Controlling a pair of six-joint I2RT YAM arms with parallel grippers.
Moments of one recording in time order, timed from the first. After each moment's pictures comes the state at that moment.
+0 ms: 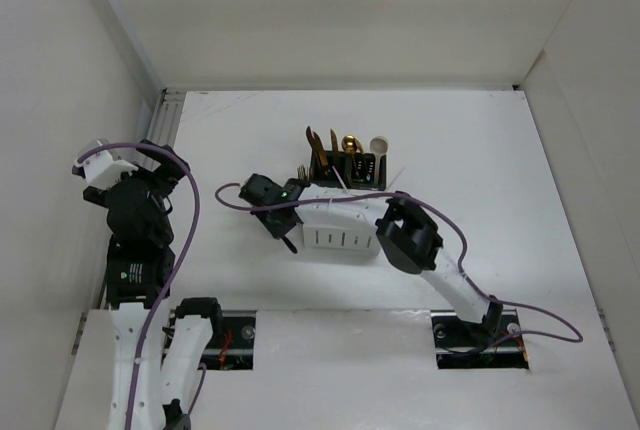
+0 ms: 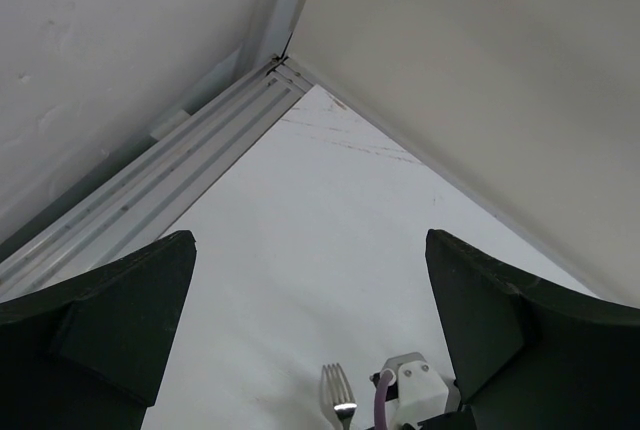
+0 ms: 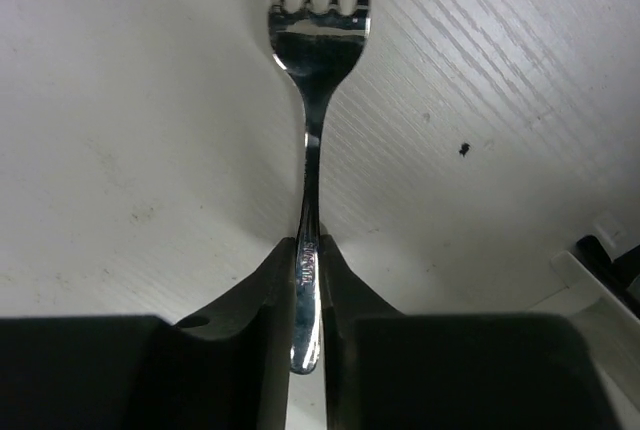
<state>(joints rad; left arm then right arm) 0.02 0.59 0.96 -0.47 -0.43 -0.47 1.09 2.36 2.00 -0.76 0.15 0.30</state>
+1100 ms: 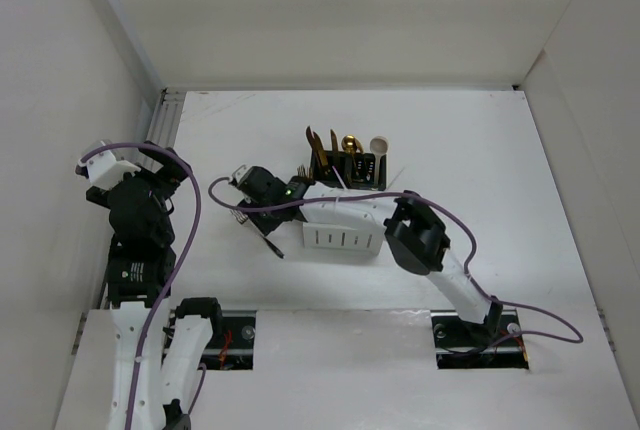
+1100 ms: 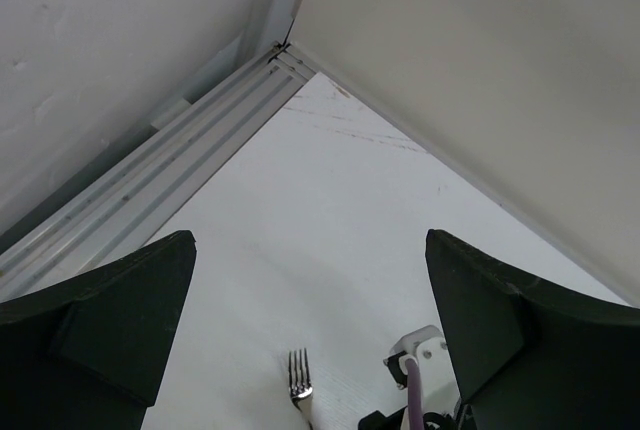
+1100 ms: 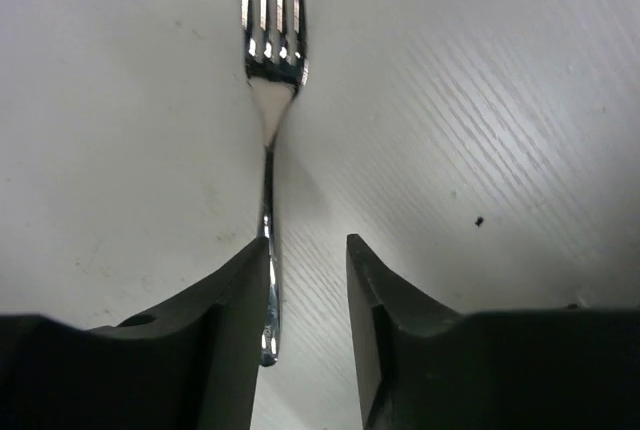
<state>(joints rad) 0.01 0.59 0.94 -0.48 -0.42 -0.47 1.10 2.30 1.97 -0.61 0.10 0.21</state>
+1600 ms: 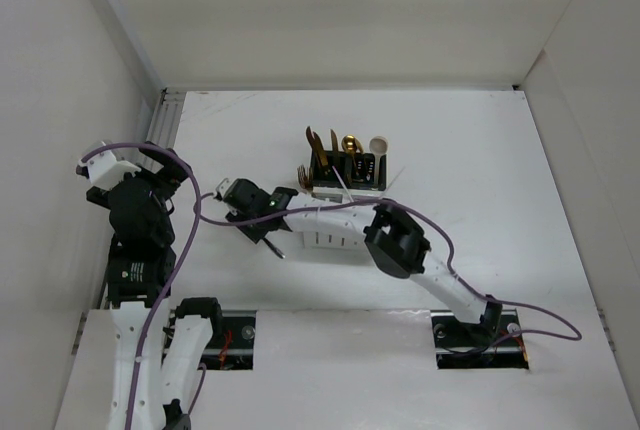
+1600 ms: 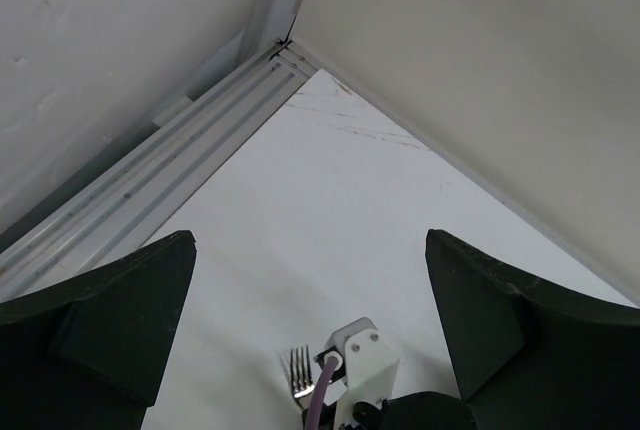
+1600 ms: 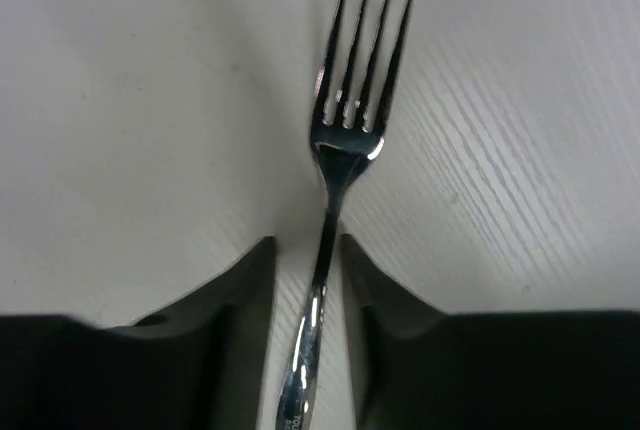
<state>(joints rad) 0.01 0.59 0.94 -0.49 -0.42 -0.47 1.13 2.46 2.13 -0.60 0.08 0.13</state>
